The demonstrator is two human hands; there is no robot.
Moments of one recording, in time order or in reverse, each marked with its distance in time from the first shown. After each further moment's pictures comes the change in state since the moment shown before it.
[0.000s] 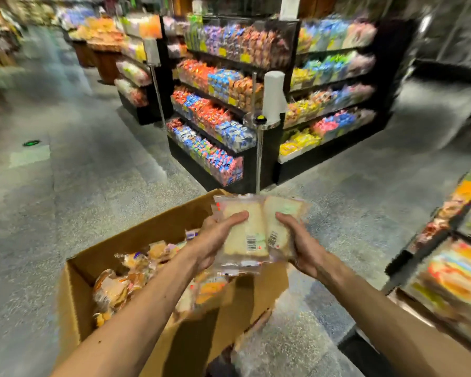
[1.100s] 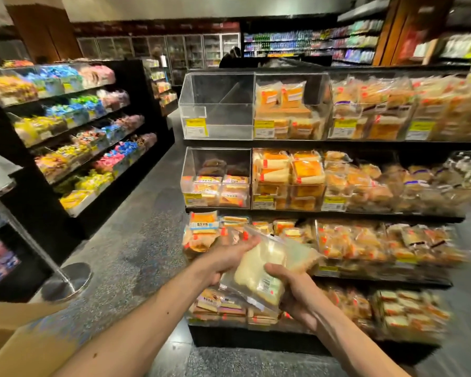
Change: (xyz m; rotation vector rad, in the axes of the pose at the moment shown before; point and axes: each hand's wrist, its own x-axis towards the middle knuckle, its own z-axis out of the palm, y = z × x) left_hand -0.166 -0.148 0.568 0.626 -0.784 -0.195; right_hand -0.444 0.020 -0.392 0.495 0.692 -0.346
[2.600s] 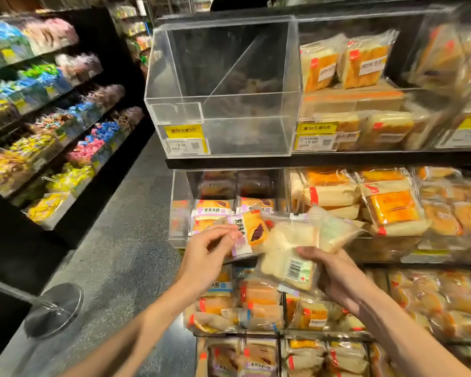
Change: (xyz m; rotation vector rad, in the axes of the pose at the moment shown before) left_hand 0.311 0.118 -0.155 0.228 0.192 0.669; right_hand 0.348 -0.152 0.035 -0.006 0.137 -0.065
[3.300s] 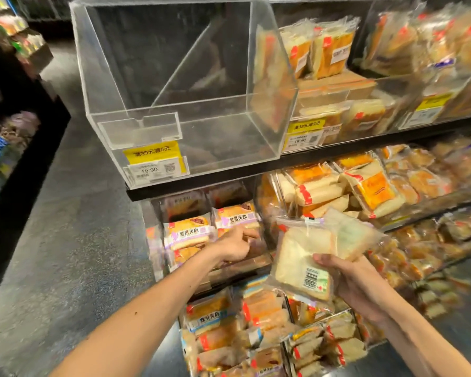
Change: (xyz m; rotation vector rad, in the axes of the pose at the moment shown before) left_hand 0.160 -0.091 0.050 0.449 -0.815 -0.260; right_hand 0.010 0.016 0.037 0.063 0.273 -0.168
